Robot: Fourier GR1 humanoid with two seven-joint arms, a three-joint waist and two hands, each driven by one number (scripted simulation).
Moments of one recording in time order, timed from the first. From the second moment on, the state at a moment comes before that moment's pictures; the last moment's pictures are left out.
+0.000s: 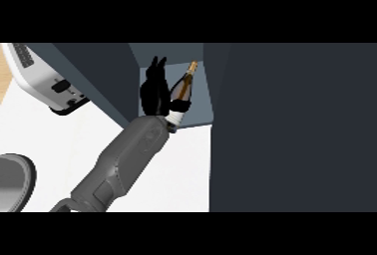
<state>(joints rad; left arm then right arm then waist) -0.90 0.00 -0.38 -0.49 -0.52 0.87 0.38 0.44 -0.08 0.17 -2.39 -0.25 0.41 0.12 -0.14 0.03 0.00</state>
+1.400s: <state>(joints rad) -0.92 0.00 -0.25 -0.57 0.02 0.91 -0.19 0.47 -0.09 0.19 -2.40 -0.27 0.40 0.14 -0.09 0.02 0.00</state>
